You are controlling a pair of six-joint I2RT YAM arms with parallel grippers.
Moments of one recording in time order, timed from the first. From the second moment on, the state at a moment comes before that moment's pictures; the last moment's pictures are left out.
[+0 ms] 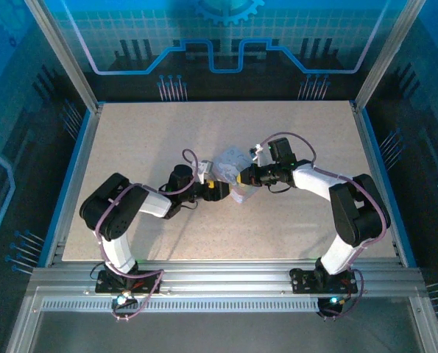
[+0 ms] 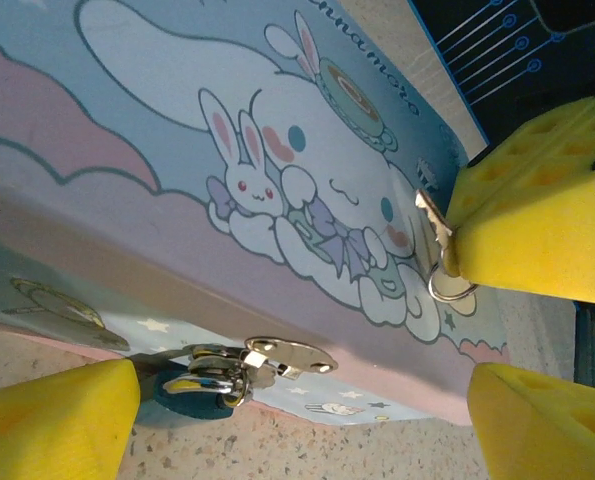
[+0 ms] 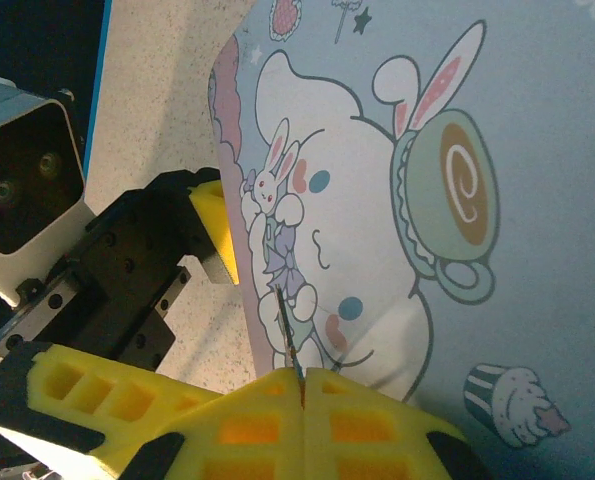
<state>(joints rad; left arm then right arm) -0.49 1.81 0.60 0.76 0.51 -0.59 0.36 1.69 0.95 -0.16 -0.71 0.44</state>
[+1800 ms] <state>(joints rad) -0.58 1.84 0.52 0.94 0.35 -0.88 0.36 1.70 0.95 -0.15 -0.71 0.44</state>
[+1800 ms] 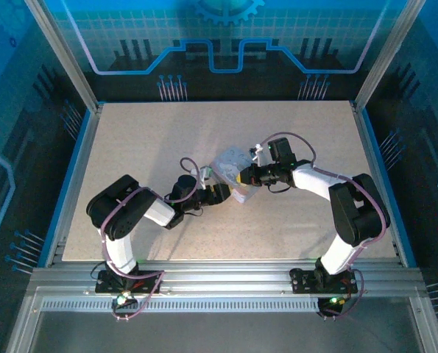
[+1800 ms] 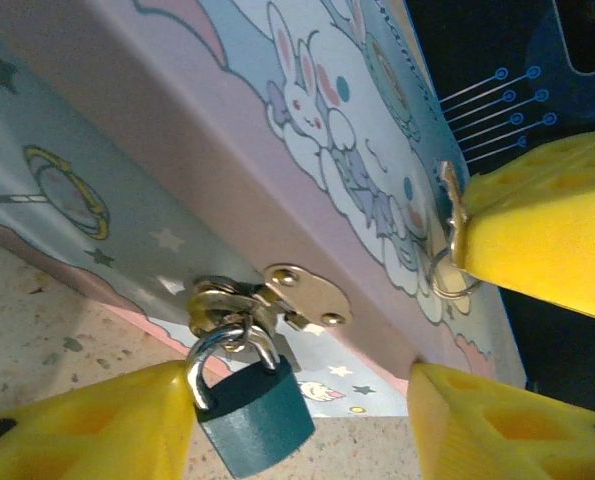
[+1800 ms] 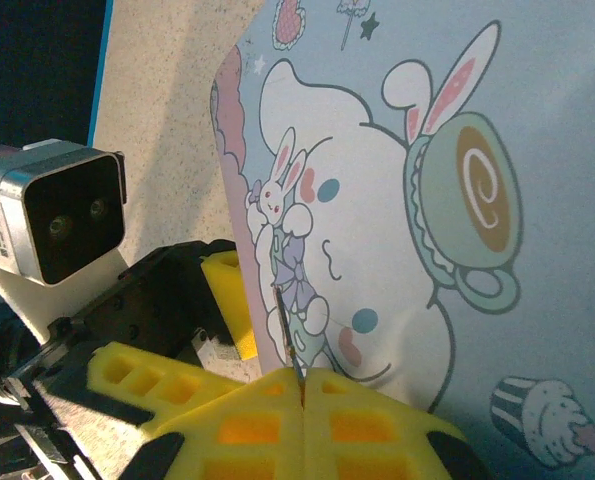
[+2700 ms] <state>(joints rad) -0.60 1.86 0.52 0.92 0.27 -0.90 0.37 1.72 0.98 -0.16 -0.71 0.45</state>
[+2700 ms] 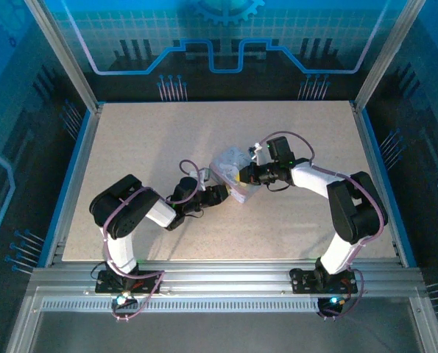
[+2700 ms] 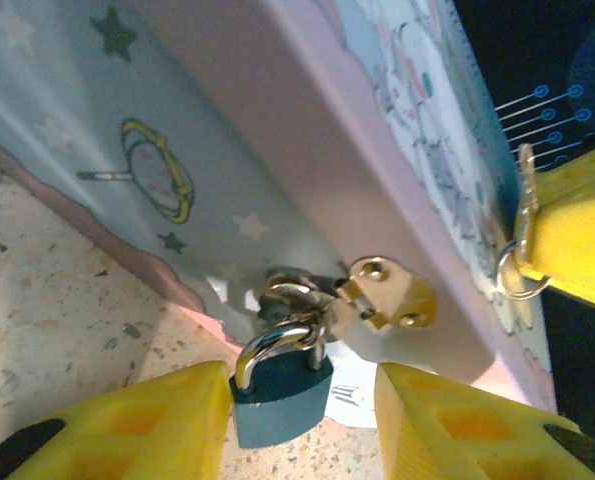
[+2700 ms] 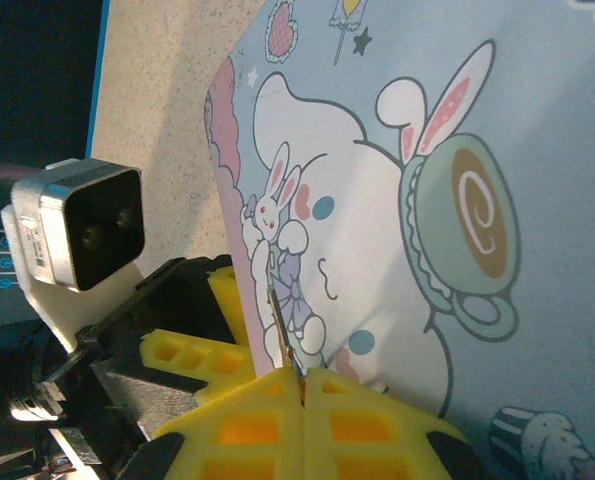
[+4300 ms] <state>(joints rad) -0.65 1.71 0.57 0.65 0.23 -1.03 0.47 1.32 0.73 -0.17 -0.46 0.38</state>
